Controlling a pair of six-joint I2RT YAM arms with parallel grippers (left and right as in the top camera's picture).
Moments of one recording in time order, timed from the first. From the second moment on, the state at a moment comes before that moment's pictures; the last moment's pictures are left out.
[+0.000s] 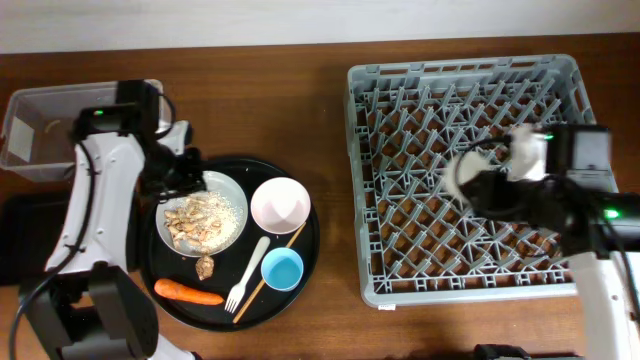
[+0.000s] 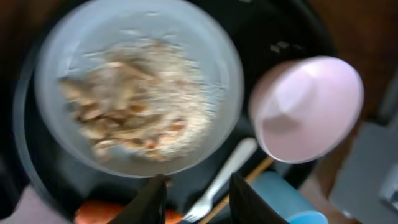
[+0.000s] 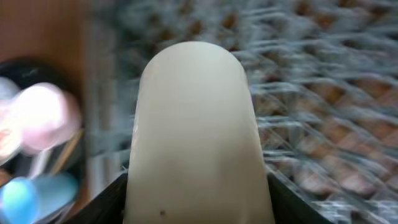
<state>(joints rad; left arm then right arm) 0.09 1.75 1.54 -1.30 0.20 -0.06 -0.12 1.17 1.29 -1.18 -0.20 0.08</state>
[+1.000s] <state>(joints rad) 0.13 1.75 1.54 -1.33 0.16 -0.11 -0.62 1.49 1.29 -1.23 -0.23 0.07</state>
